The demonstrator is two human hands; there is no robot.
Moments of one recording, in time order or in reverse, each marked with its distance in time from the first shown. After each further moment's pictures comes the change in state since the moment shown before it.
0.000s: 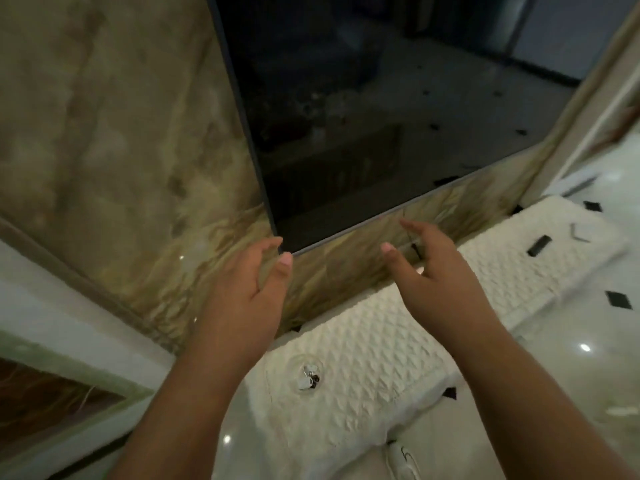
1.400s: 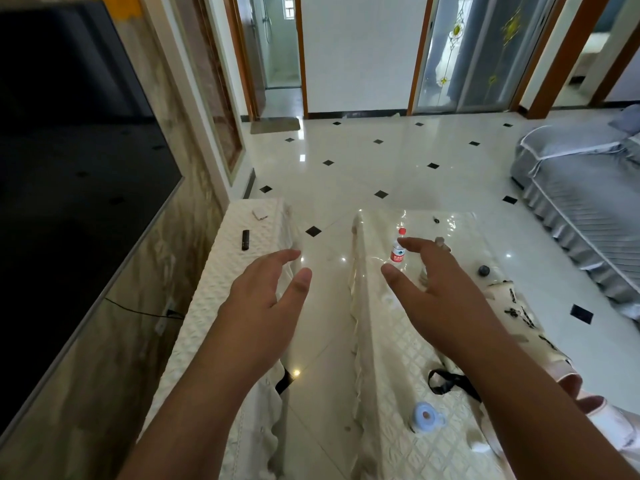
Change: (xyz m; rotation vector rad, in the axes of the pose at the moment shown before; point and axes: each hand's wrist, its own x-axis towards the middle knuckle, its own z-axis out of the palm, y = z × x) left_hand -0.163 0.269 0.218 -0.064 -0.945 0.672; right_hand -0.304 0.086 -0.286 -0.204 0.833 0.642
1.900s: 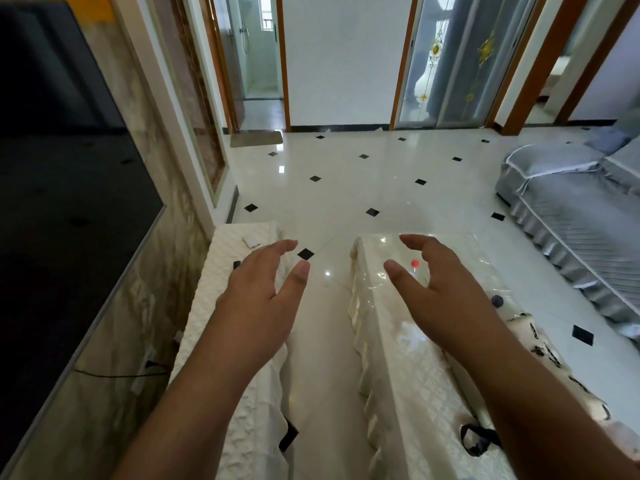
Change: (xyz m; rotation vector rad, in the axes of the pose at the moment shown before) left_hand 0.196 -0.067 -0.067 -0.028 -0.013 0.080; right_hand 0.164 -0.061 0.098 -0.066 0.089 0.003
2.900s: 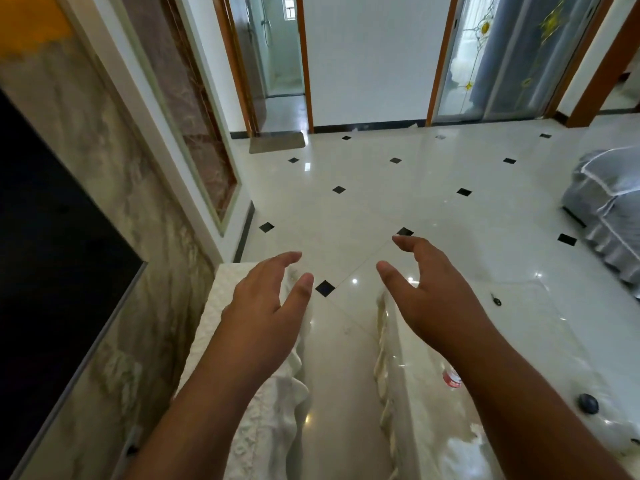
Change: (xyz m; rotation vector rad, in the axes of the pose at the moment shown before) left_hand 0.382 -0.006 0.074 0.064 0.017 -0.109; right_hand 0.402 0.057 0.084 0.098 -0.106 -0.003
